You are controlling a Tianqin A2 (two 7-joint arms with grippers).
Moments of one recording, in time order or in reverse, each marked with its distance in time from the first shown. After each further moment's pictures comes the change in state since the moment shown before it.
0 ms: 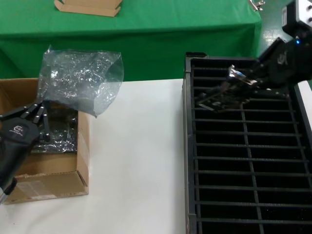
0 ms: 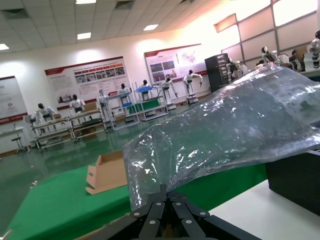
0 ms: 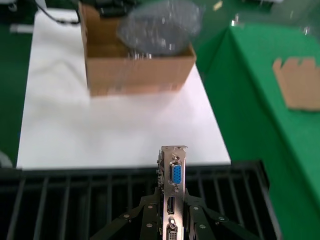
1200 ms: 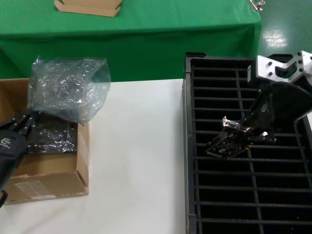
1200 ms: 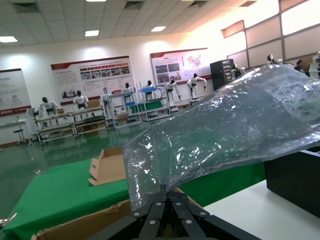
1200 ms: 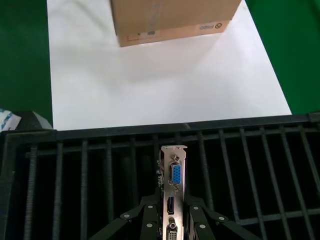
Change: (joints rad) left arm 0.044 -0.021 -0.052 0.049 -0.082 0.079 0.020; right arm -0.064 -0.045 -0.163 0.050 -0.111 -0.037 0.157
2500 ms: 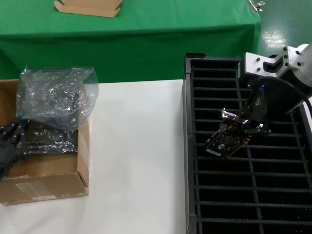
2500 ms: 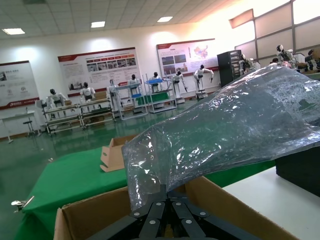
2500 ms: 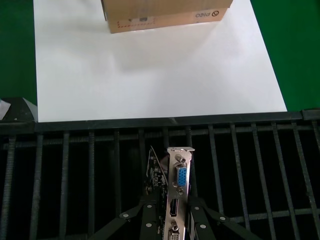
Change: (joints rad) left arm 0.015 -0.030 -0.029 0.042 -0.012 0.008 0.011; right arm 0.027 -0.108 0.003 -0.158 -0.114 0.004 -0.080
